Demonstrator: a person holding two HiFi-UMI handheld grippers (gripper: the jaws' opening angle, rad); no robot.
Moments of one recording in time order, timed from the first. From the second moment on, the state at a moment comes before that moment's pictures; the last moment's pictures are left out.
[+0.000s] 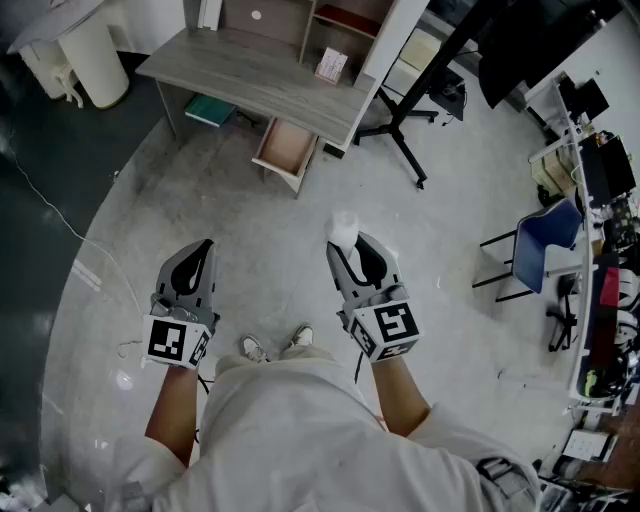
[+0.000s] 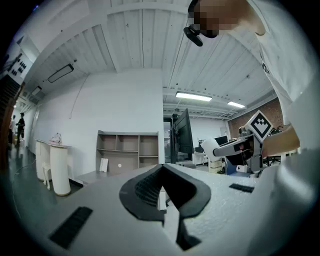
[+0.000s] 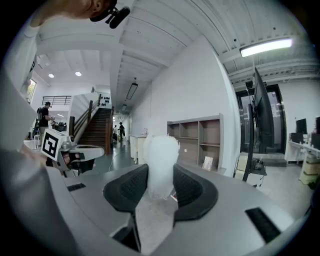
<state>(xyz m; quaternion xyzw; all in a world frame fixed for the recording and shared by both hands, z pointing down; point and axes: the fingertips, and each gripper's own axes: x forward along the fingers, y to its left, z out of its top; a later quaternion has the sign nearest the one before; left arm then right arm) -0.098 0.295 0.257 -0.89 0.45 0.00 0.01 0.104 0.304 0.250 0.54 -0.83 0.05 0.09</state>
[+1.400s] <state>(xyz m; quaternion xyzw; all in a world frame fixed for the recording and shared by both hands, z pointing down) -0.018 0.157 0.284 -0.89 0.46 -0.02 -0.01 0.194 0.175 0.300 0.52 -0.84 0.11 0.12</state>
